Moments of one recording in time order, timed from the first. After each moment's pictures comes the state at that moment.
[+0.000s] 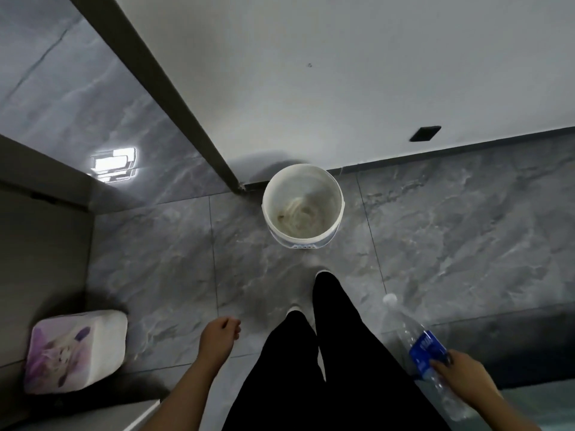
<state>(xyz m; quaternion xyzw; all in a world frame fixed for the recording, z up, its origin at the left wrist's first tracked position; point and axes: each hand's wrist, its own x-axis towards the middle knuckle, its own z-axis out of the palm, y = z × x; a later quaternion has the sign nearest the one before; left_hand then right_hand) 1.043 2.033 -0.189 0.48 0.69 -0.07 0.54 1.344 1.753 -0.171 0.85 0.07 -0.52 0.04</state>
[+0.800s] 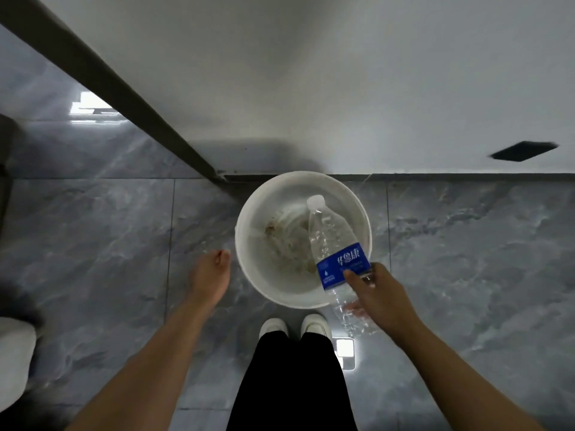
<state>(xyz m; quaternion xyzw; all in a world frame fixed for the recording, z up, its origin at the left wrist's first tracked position) 1.237 2.241 -0.452 0.60 0.69 -0.03 0.40 1.457 2.101 -0.392 0.80 0.11 -0.54 -0.23</state>
